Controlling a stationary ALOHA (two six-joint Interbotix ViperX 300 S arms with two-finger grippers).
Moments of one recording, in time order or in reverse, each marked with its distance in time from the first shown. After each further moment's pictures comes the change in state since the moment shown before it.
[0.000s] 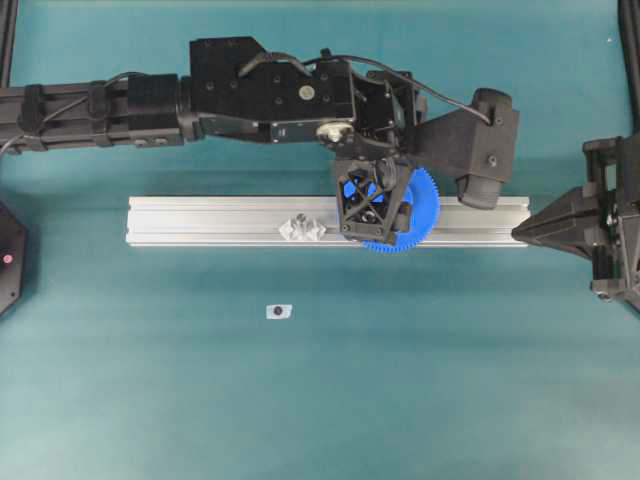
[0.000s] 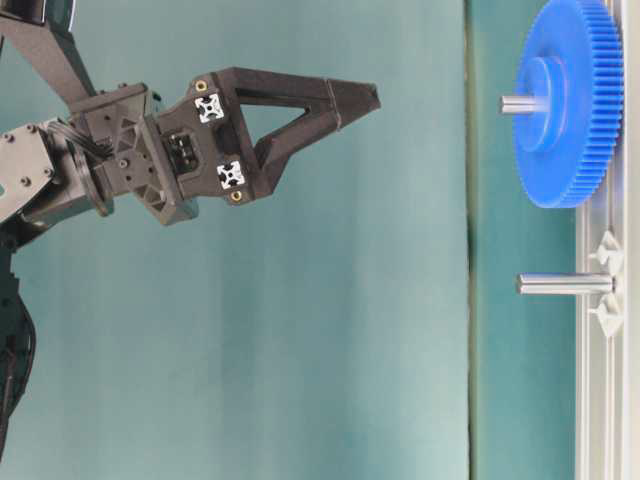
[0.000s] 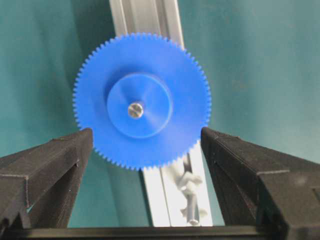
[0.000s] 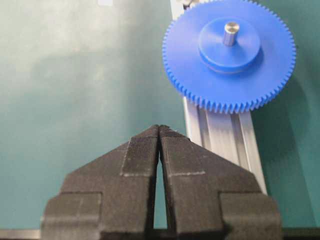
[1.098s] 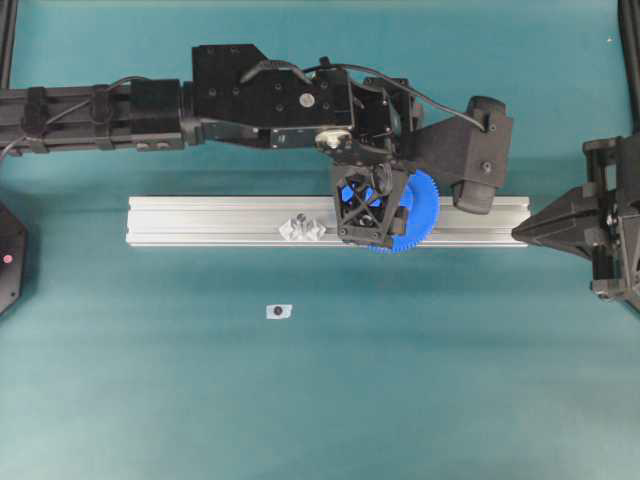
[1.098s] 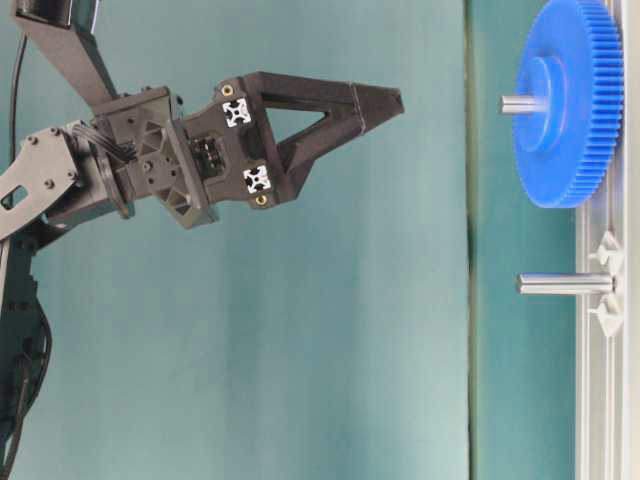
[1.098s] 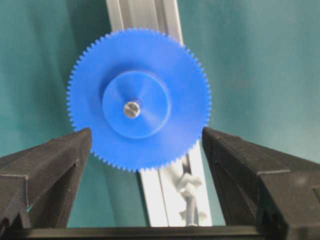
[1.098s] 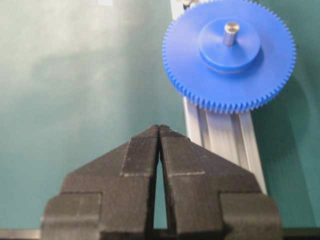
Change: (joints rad) left arm -0.002 -0.002 0.038 0.000 -0.034 -0.002; right arm 0.000 0.000 0.000 0.000 -0.002 -0.002
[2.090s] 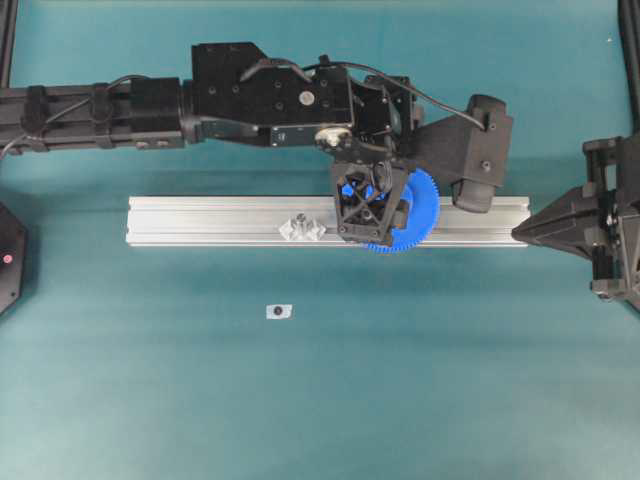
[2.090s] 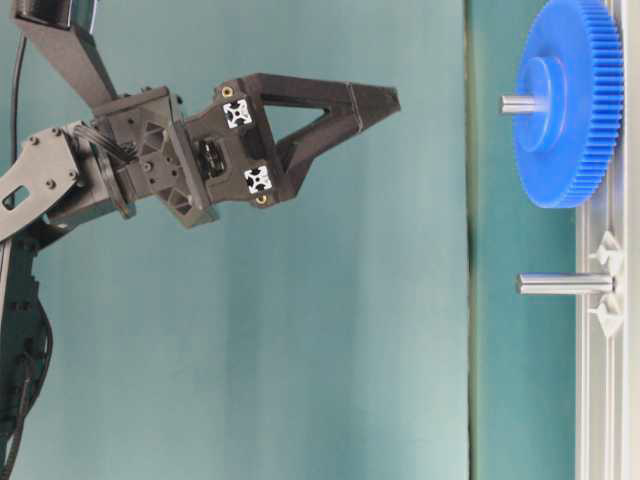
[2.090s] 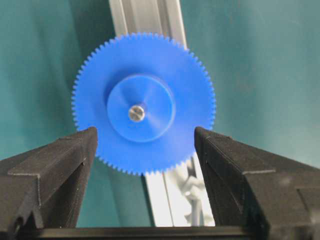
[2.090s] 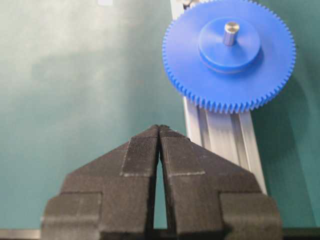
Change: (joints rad) left arm 0.003 0.000 0.002 0.000 -0.003 0.008; right arm 0.002 0.000 0.000 0.000 0.002 0.000
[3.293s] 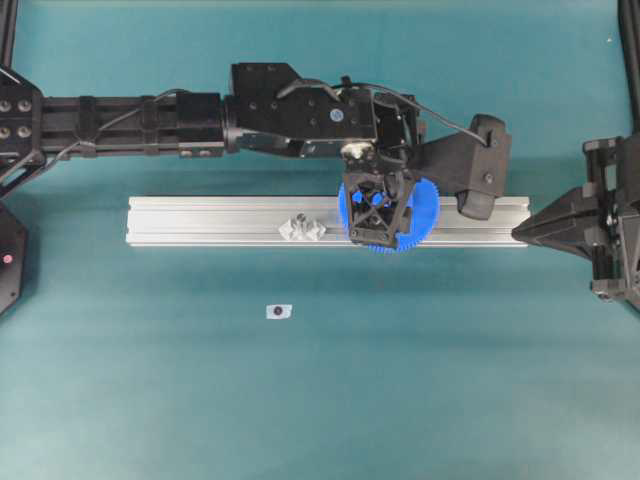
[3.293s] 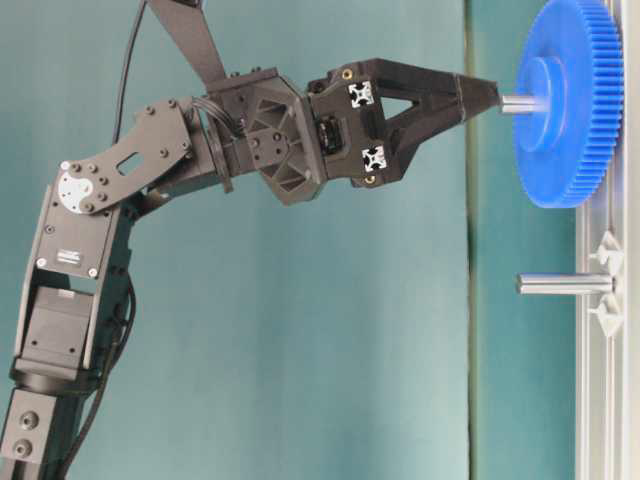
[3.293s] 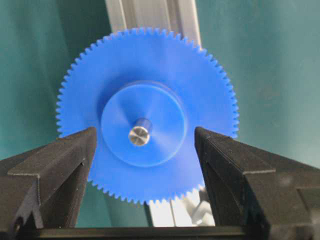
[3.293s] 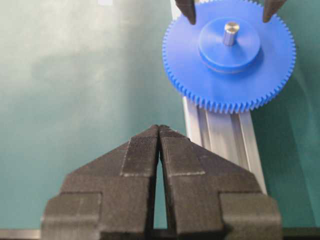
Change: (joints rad) left arm 0.015 0.103 0.000 0.000 -0.049 0.023; right arm 0.000 0.000 0.000 0.000 0.000 0.000
